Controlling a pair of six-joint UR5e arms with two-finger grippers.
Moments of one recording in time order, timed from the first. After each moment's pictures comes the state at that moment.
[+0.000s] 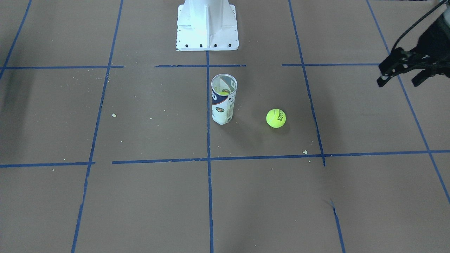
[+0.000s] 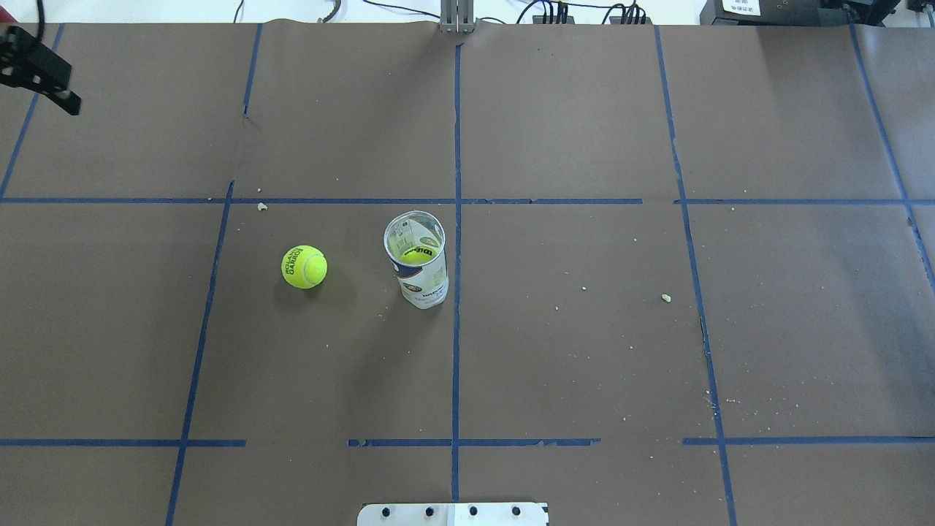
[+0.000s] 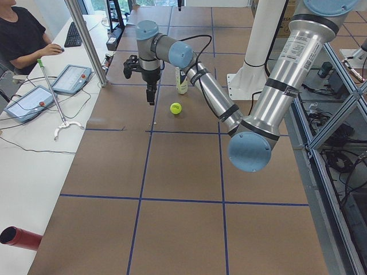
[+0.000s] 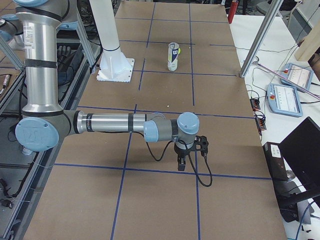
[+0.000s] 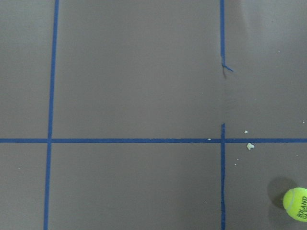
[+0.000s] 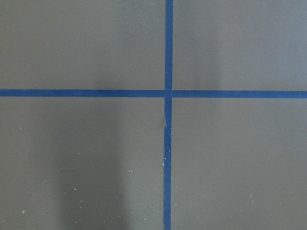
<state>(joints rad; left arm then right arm) -1.18 -1.97 -2.04 -1.18 -2.26 -0.60 1.46 -1.60 1.62 -1.49 2.30 0.16</state>
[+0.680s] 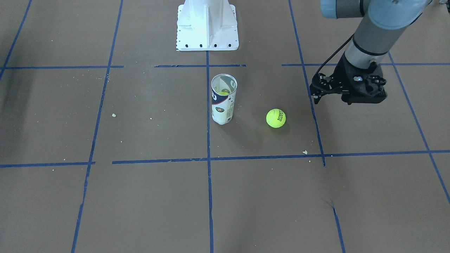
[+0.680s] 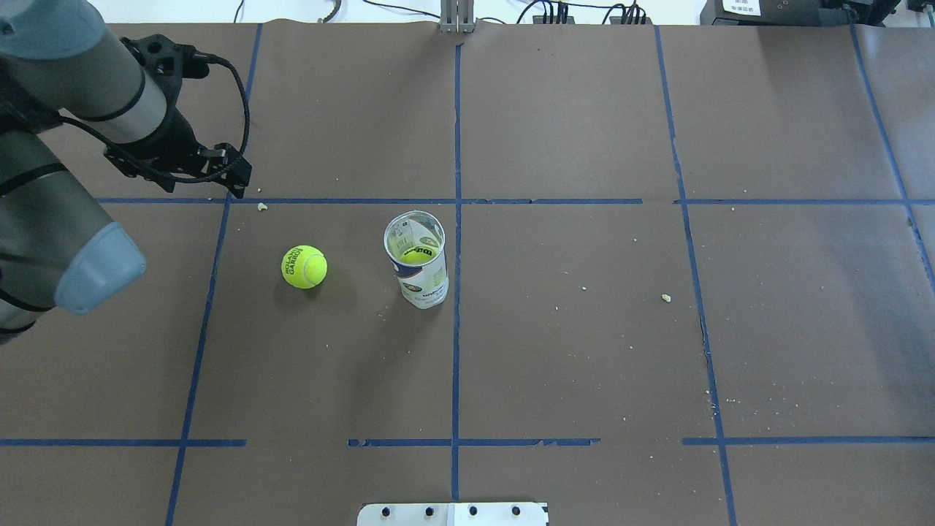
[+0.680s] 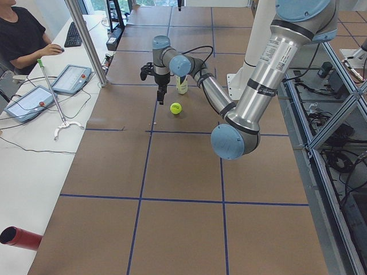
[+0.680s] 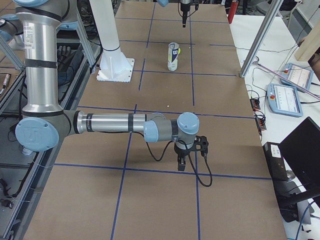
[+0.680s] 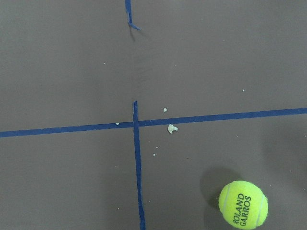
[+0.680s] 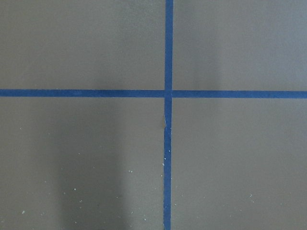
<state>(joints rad) -0.87 -2.02 -1.87 -1.45 -2.10 -0.83 1.46 -1.60 1.62 -1.49 2.30 0.16</state>
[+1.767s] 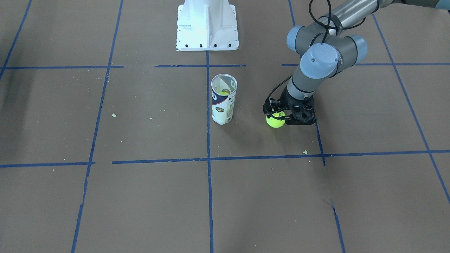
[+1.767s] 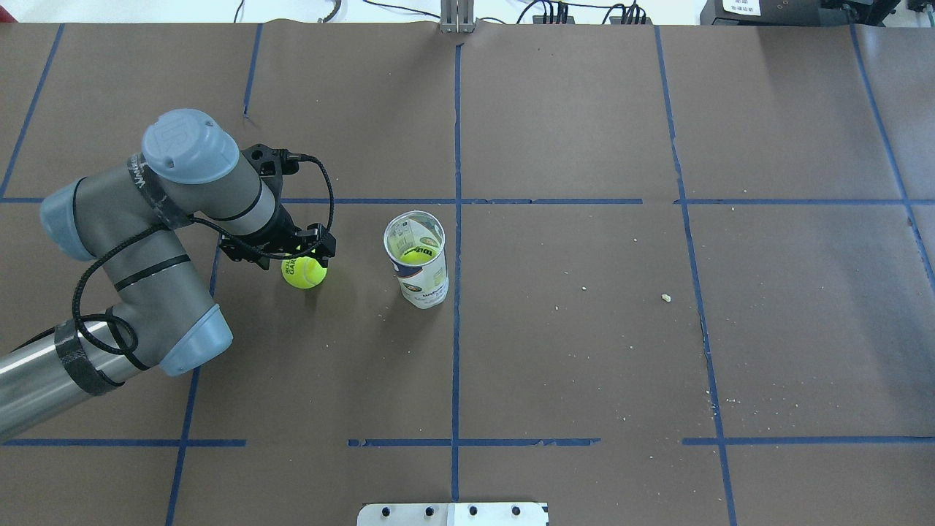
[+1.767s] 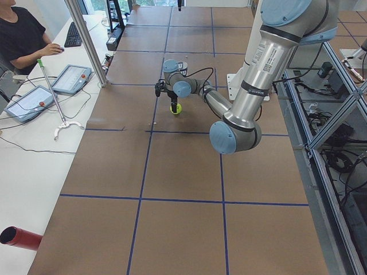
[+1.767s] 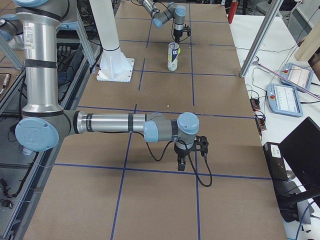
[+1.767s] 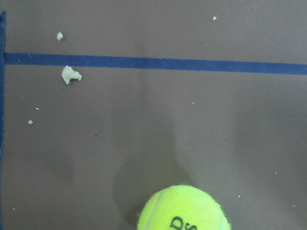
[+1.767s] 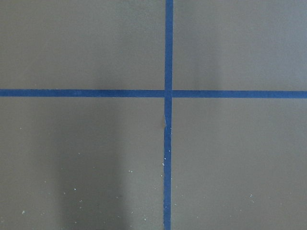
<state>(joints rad) -0.68 -2.04 -1.65 -1.75 -2.09 -1.09 1.46 -1.60 1.62 -1.49 2.30 0.16</state>
